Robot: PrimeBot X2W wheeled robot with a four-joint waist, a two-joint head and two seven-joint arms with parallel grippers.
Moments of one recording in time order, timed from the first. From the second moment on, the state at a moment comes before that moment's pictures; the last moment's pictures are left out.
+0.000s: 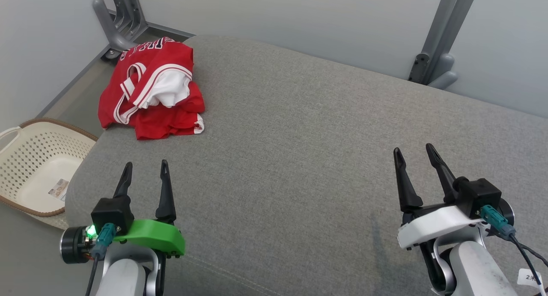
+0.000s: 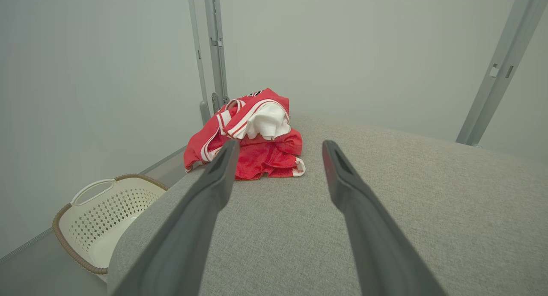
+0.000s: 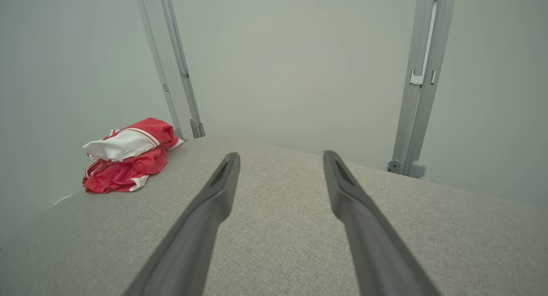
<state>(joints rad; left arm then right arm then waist) -0.22 0.11 -0.17 0.36 -0.24 0.08 -0.26 -0.17 -0.06 0.07 0.24 0.17 0.13 -0.26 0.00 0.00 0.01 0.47</state>
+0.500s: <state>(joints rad) -0.23 0.11 -0.17 0.35 -0.26 0.08 -0.26 -0.17 -0.07 0.07 0.24 0.17 0.13 -0.26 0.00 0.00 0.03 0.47</state>
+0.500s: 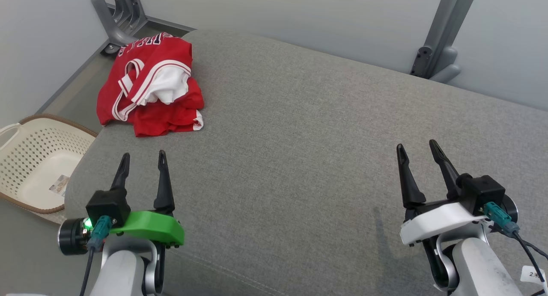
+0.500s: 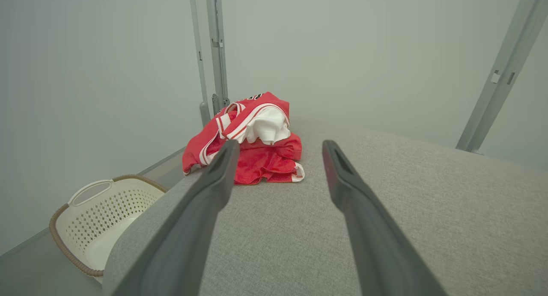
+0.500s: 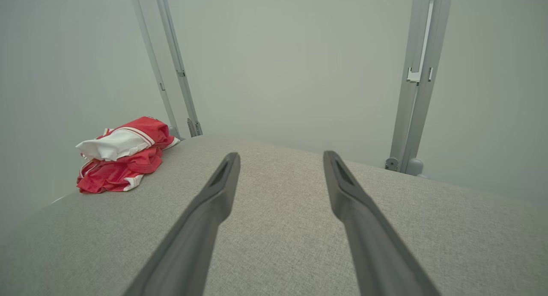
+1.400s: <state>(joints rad) -0.89 0.25 -0.12 0.88 -0.32 -0.06 -0.19 -0.39 -0.17 0.17 0.06 0.15 0.13 -0.19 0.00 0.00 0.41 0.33</state>
